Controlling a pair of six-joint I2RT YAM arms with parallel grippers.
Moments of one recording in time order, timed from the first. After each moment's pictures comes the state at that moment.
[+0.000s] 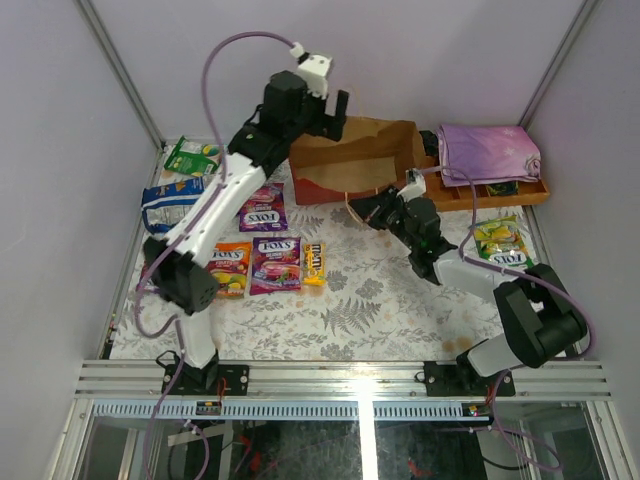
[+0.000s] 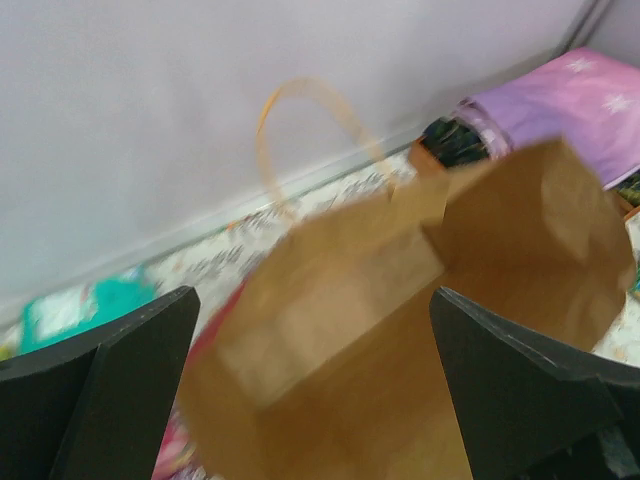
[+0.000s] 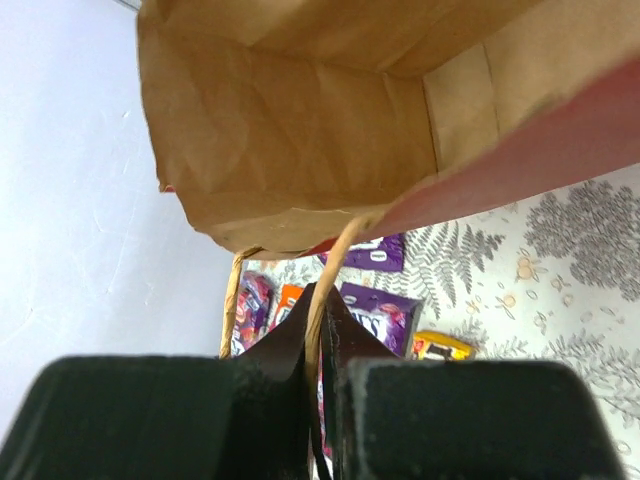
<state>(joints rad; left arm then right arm) -0.49 1.95 2.13 -0.41 -0.02 -0.01 0.51 1.46 0.67 0.70 -0.12 0.94</state>
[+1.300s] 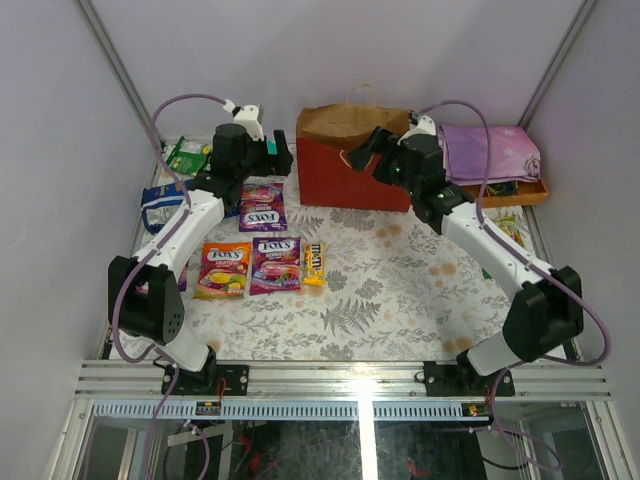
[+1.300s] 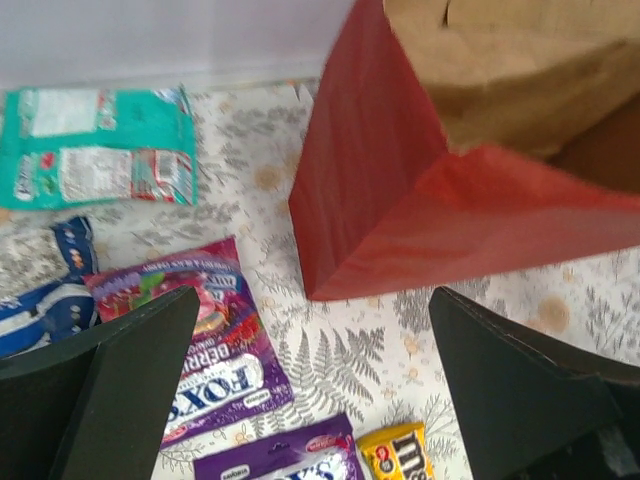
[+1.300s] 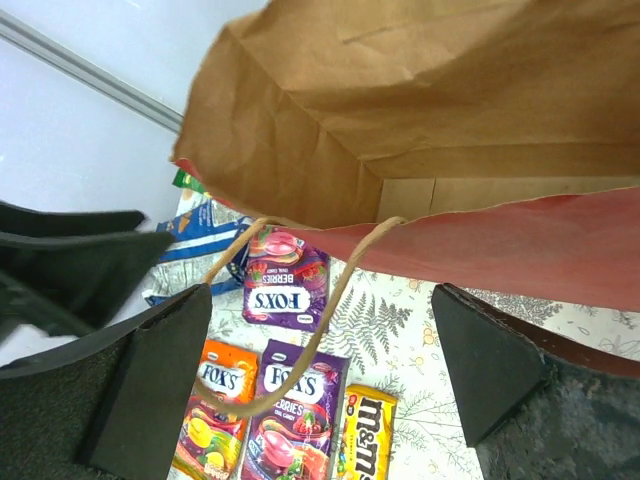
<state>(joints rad) -0.25 1.59 1.38 -0.12 0.07 -0.22 0.46 1.54 1.28 -0.02 0.02 0.68</state>
